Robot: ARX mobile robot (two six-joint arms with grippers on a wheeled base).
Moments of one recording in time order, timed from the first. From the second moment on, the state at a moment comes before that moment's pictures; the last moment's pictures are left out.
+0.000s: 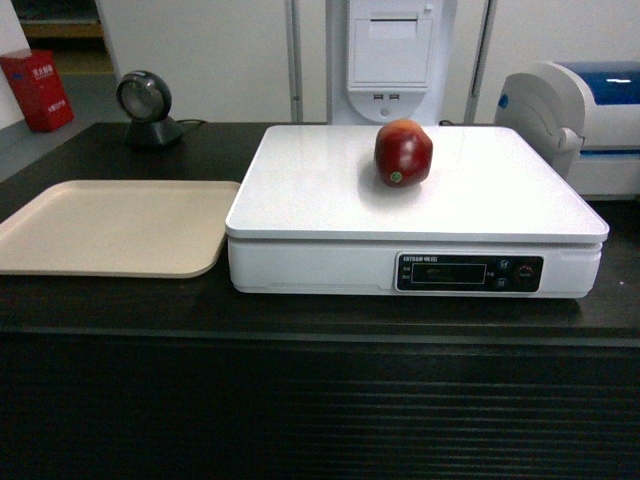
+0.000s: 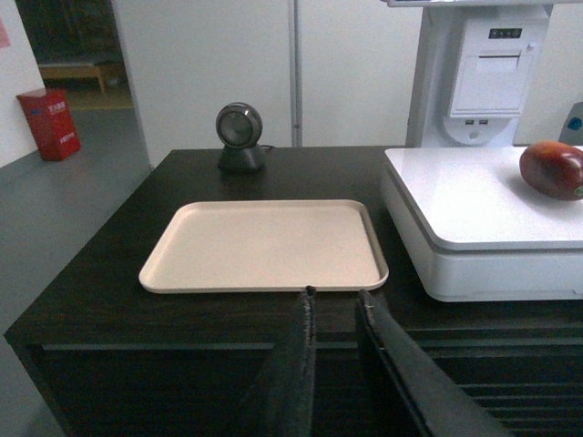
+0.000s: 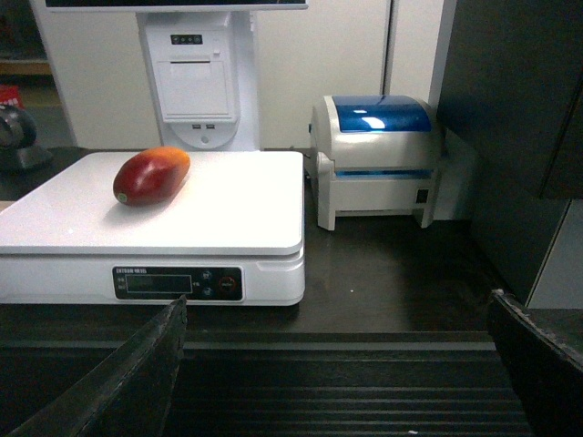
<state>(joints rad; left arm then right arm) 0.00 0.01 0.01 0.00 0.00 0.00 0.00 0.00 0.01 0.00 0.00 0.00</state>
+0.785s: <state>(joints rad) 0.00 0.01 0.01 0.00 0.00 0.00 0.00 0.00 0.01 0.00 0.00 0.00</state>
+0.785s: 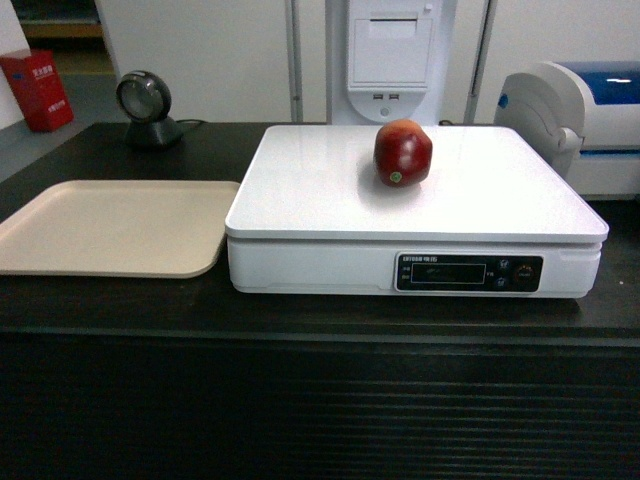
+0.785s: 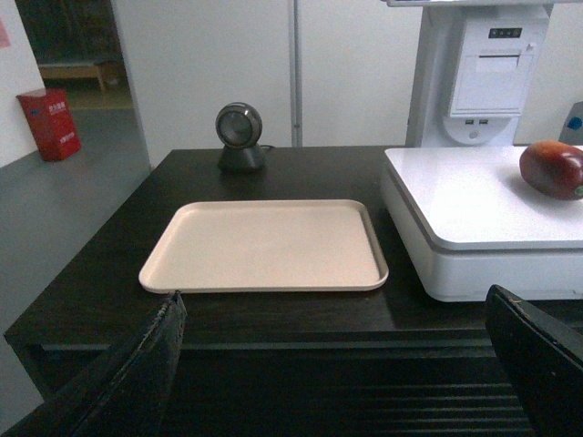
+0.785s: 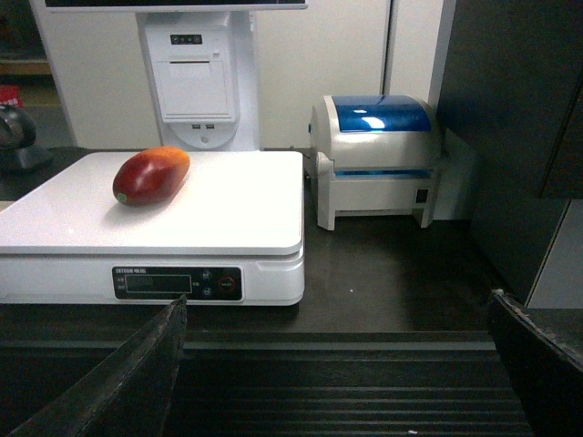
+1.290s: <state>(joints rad) 0.00 0.01 0.01 0.00 0.00 0.00 0.00 0.00 0.01 0.00 0.00 0.00</state>
